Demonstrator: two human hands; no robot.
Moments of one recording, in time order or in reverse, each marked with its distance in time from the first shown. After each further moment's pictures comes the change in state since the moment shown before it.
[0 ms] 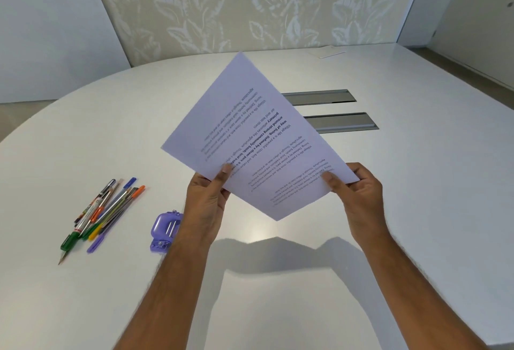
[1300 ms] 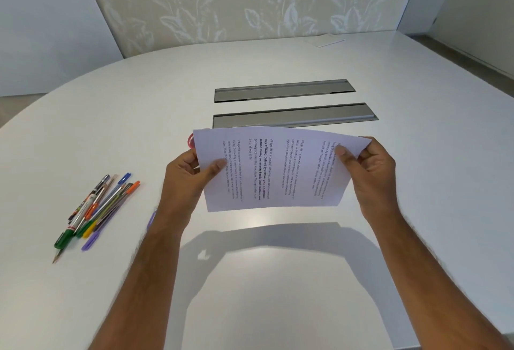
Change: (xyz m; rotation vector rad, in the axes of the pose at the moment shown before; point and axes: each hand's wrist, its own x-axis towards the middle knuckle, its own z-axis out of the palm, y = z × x) left_hand 0.019 0.029 -0.026 0.653 -0.083 0.134; right_hand 0.023 -0.019 -0.007 -0.124 0.018 -0.158
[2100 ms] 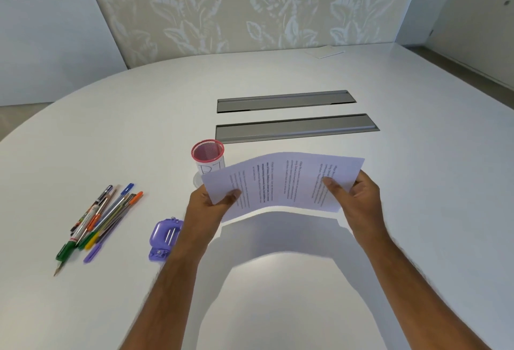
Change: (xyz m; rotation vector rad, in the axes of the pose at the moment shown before) left_hand -0.019 -0.037 0.016 0.156 0.064 -0.105; right_hand -0.015 0.042 0.006 -0.033 0.011 0.171
